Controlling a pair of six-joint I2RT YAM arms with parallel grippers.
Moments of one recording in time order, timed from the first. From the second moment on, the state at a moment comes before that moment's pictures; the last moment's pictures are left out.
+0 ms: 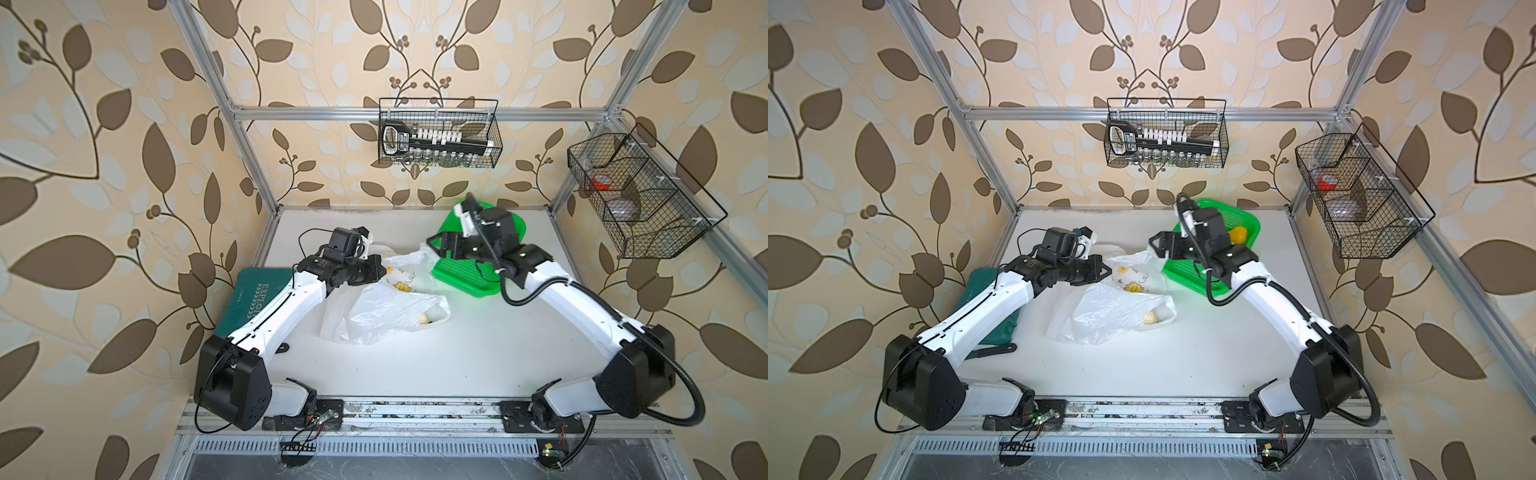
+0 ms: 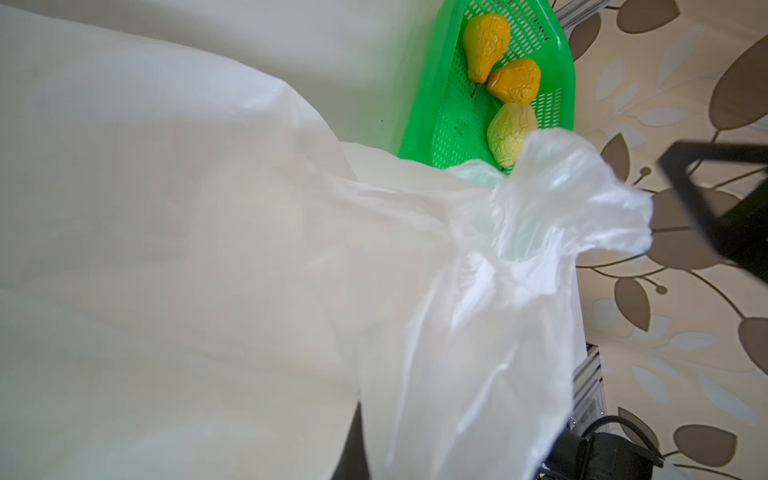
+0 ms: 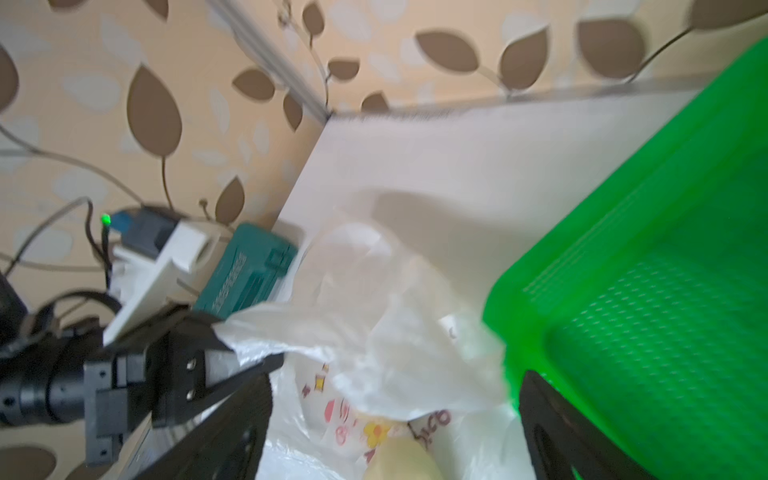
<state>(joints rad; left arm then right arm) -0.37 1.36 1.10 -0.54 0.40 -0.53 0.38 1.43 1.27 -0.33 -0.25 0.47</state>
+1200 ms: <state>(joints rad) -0.37 1.38 1.10 -0.52 0.42 -0.53 0.20 2.15 1.58 -0.59 0.45 0.34</state>
